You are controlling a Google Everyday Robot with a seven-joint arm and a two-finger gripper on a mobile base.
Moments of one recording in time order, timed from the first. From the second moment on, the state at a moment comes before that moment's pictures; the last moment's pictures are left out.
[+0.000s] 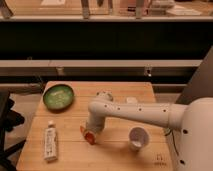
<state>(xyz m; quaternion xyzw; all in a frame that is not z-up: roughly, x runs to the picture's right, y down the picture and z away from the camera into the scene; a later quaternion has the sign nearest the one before) -0.068 0.258 0.794 -0.29 -0.32 -0.44 0.79</state>
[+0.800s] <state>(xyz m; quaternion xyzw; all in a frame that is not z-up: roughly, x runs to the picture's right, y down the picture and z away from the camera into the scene) -0.072 0.250 0.793 -0.28 -0.31 -0.44 0.80</state>
